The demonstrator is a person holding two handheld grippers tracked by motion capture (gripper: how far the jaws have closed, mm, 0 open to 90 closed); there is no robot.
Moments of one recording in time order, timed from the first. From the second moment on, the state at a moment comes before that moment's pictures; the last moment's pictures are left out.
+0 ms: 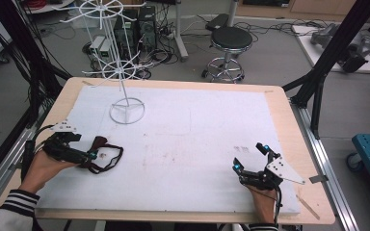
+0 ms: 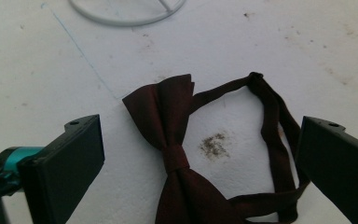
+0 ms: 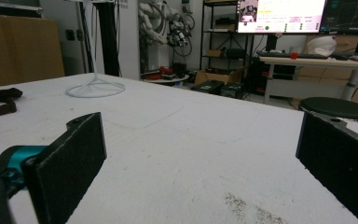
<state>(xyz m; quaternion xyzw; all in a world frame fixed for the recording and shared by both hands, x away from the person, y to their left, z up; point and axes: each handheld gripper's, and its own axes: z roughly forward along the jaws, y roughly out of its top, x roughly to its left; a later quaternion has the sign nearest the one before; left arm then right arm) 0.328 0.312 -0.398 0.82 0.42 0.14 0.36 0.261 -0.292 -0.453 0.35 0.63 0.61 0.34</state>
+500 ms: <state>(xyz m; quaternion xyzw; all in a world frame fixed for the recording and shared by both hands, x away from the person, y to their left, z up) 0.339 0.309 -0.410 0.83 0.44 0.13 0.31 0.261 -0.292 -0.453 0.35 0.63 0.61 0.34</state>
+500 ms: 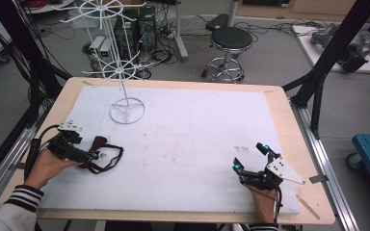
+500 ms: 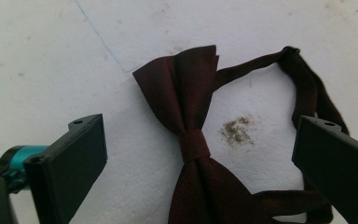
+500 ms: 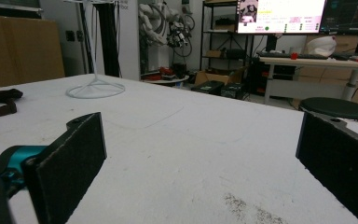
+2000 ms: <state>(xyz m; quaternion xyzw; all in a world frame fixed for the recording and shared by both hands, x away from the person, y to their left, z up) 0.338 0.296 -0.416 0.85 0.44 0.13 0.26 0.261 -0.293 -0.453 0.35 0.63 0.61 0.34</state>
